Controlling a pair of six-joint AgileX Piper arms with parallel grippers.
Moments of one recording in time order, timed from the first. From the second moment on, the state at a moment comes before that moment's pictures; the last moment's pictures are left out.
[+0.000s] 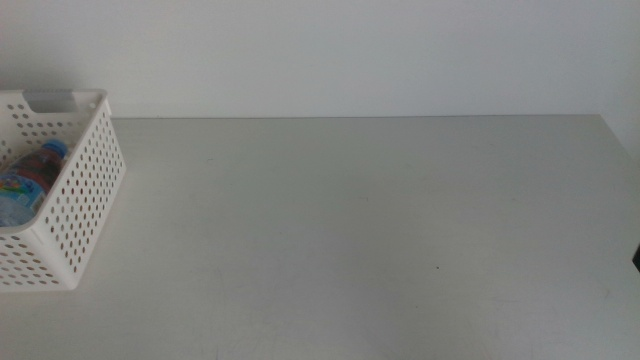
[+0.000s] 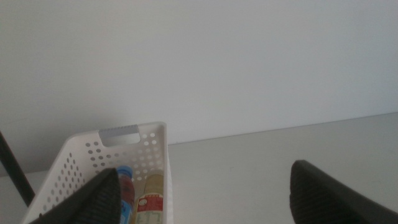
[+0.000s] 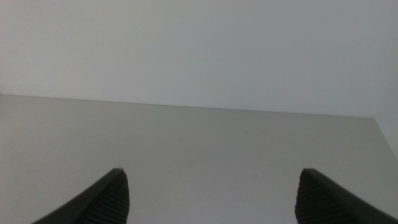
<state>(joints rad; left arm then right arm) -0.01 0.35 -0.61 -0.16 0.45 0.22 0.21 0.37 -0.27 -0.01 0.12 0.07</state>
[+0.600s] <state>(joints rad) 0.05 -0.01 0.00 -0.21 0.34 0.22 -0.04 -0.01 0.02 0.01 0.19 0.07</state>
